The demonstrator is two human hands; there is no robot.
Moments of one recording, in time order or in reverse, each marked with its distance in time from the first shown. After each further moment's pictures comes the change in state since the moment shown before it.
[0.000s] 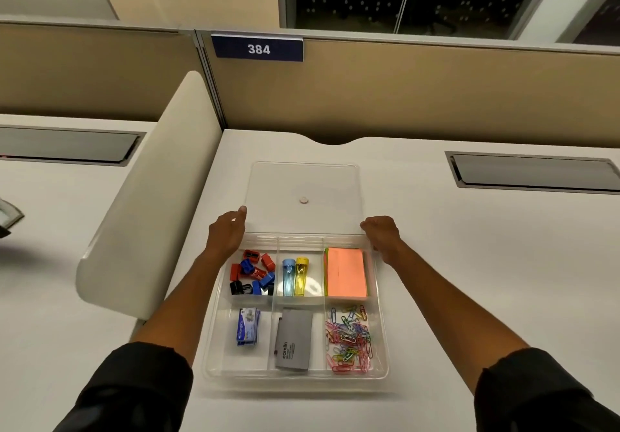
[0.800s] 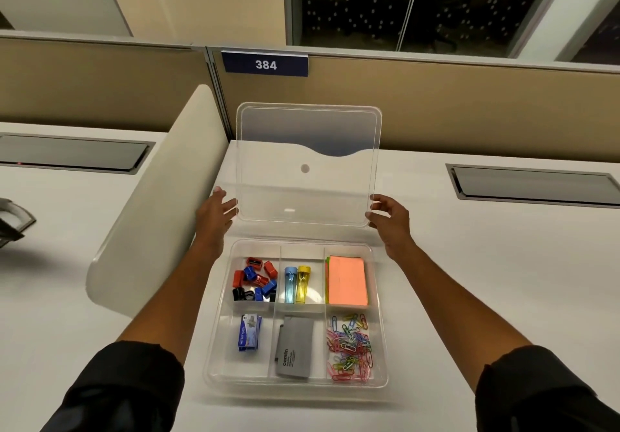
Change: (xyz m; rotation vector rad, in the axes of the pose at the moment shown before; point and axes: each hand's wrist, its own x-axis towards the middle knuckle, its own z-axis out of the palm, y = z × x) left_hand 0.006 0.030 -0.038 -0.850 0.102 -0.176; right_hand -0.011 -0.031 -0.019 0.385 0.052 -0.309
